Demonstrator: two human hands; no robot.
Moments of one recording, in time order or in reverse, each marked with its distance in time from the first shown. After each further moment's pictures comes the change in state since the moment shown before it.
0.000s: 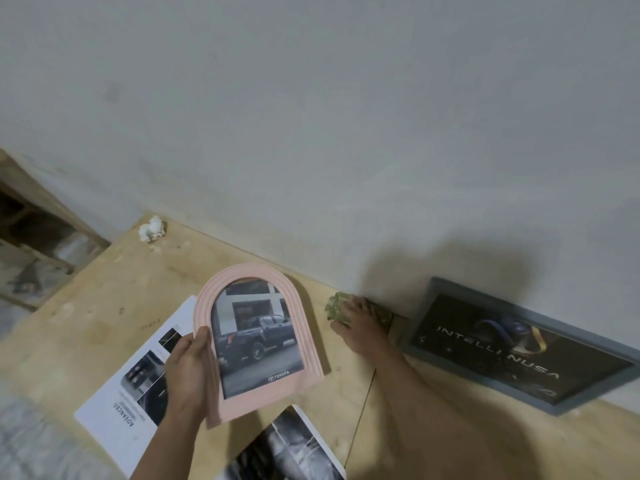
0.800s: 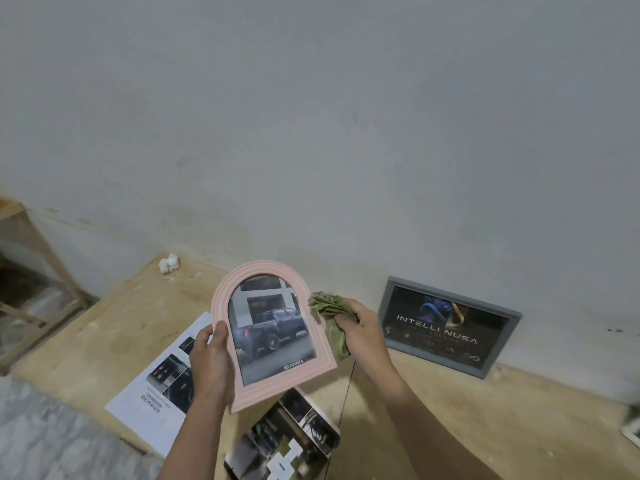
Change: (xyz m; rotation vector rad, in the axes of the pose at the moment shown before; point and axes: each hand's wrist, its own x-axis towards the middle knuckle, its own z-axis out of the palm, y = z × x) left_hand -0.092 0.018 -0.066 -0.113 -0.157 0.201; right_hand -0.233 -0.125 -0.067 0.876 0.430 -0.102
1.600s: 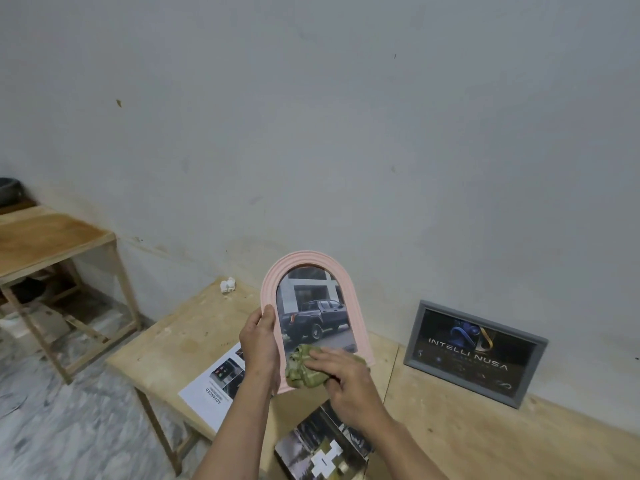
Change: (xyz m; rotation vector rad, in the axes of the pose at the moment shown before) left_hand -0.078 0.071 -0.039 -0.180 -0.009 0.166; right_hand -0.135 -0.024 0.070 -0.528 -0.254 -0.531
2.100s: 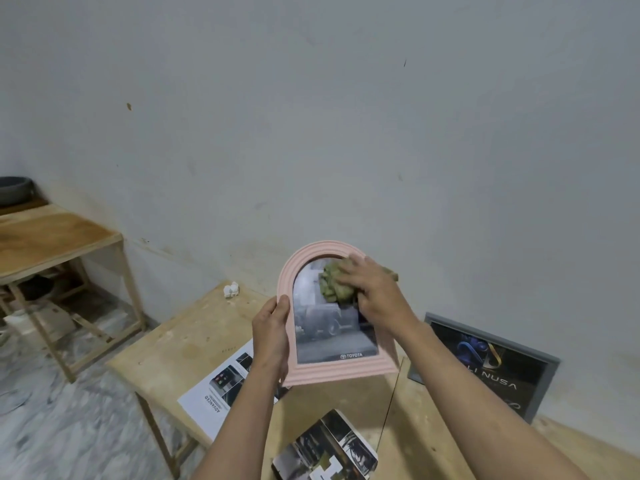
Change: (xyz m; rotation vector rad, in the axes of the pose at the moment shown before) left_hand 0.007 0.021 0.022 0.022 -0.153 0.078; right_hand 0.122 0.001 -0.108 -0.247 0.159 -0.323
